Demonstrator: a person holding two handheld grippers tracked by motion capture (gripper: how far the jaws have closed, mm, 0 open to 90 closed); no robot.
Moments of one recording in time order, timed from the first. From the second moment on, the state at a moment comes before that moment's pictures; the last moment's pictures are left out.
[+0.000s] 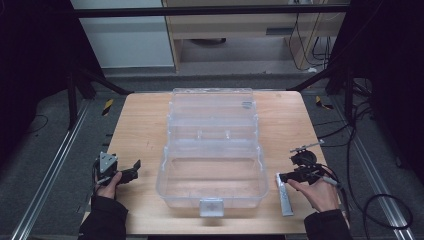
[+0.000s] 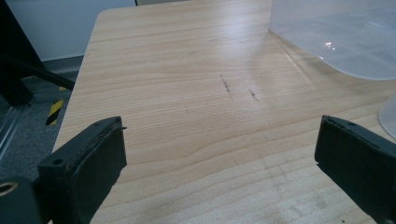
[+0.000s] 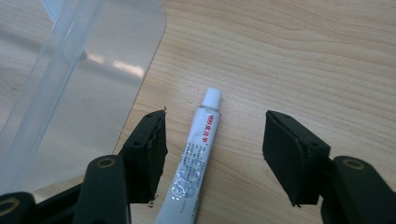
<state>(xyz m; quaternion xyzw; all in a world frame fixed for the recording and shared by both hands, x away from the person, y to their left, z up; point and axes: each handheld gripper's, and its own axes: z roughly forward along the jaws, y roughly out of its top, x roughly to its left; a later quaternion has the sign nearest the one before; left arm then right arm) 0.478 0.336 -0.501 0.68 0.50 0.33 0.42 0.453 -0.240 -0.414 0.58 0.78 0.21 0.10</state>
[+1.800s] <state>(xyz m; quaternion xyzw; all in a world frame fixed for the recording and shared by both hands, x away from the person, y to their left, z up) 0.478 0.336 -0.501 0.68 0.50 0.33 0.42 0.467 -0.223 -0.463 0.58 0.80 0.13 0.05</state>
